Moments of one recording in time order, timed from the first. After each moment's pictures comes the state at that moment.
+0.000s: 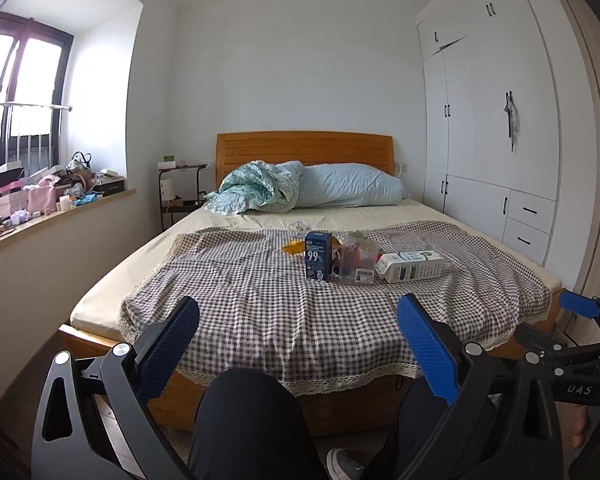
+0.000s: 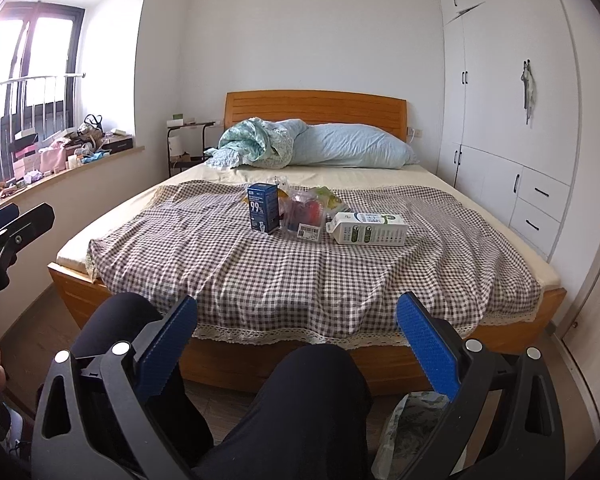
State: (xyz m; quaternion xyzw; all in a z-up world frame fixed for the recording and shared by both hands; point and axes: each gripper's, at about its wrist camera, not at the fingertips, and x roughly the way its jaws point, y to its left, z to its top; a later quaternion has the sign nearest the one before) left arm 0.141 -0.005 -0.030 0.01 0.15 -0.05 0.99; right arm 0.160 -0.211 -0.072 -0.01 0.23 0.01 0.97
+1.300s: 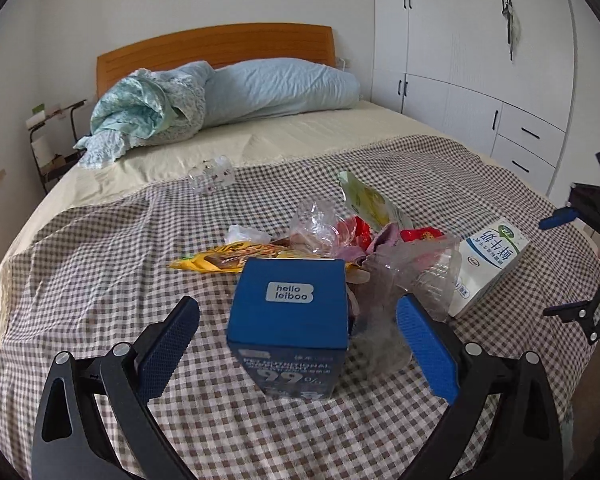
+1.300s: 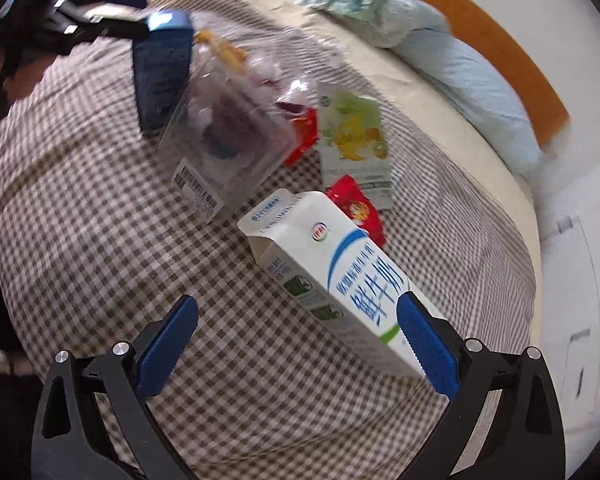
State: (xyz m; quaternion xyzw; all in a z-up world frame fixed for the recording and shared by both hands) left arm 0.686 -0.094 -0.132 0.07 0.33 -0.22 0.92; right arm 0.643 -0.309 -0.173 -0.34 0.45 0.20 0.80
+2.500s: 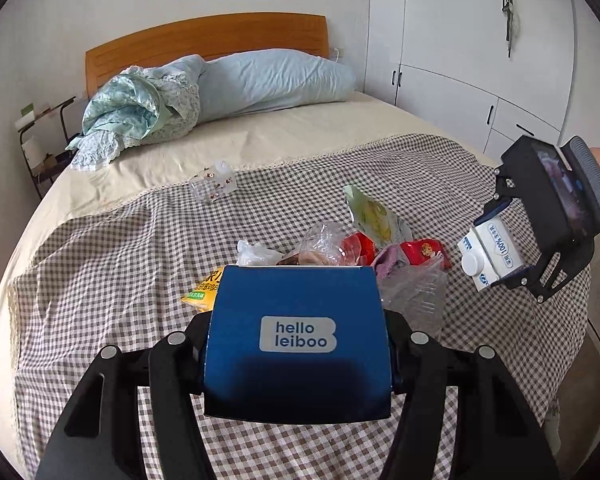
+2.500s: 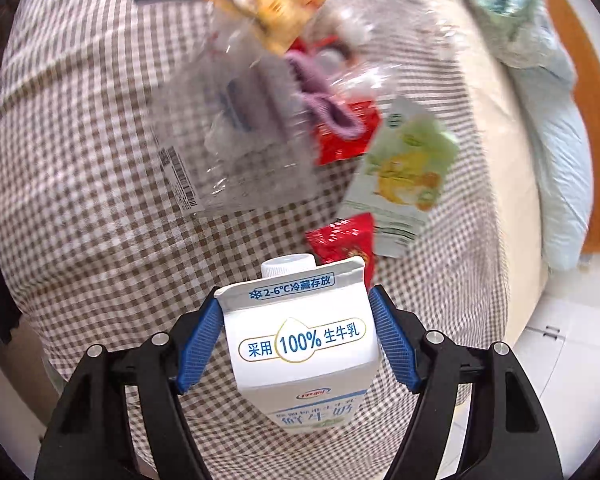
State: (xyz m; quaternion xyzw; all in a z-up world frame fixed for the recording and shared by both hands) left arm 0.705 -0.077 -0.079 0.08 0.35 -0.22 0.91; right arm 0.748 -0.253 -0.150 -0.49 0.52 0.26 0.65
